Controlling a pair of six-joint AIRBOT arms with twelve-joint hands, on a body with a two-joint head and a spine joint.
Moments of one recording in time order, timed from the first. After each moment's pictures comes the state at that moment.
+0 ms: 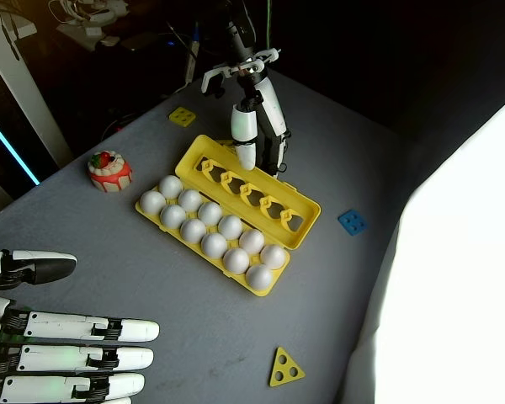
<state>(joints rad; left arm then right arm) 0.51 -0.93 1.00 -2.38 -0.73 2.18 -0.47 -0.84 1.04 0.03 0.42 -0.70</state>
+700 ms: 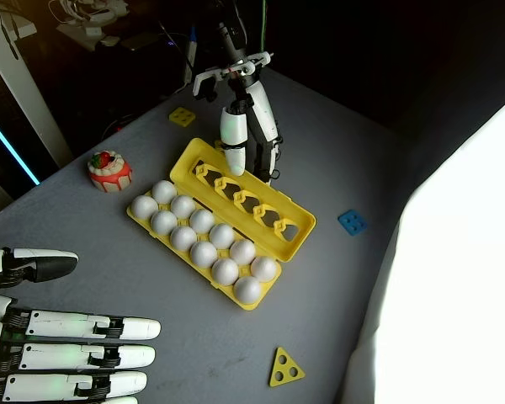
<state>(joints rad) 0.38 -0.95 0.98 -2.37 -0.72 2.27 -0.47 -0.84 1.04 0.03 0.42 -0.68</state>
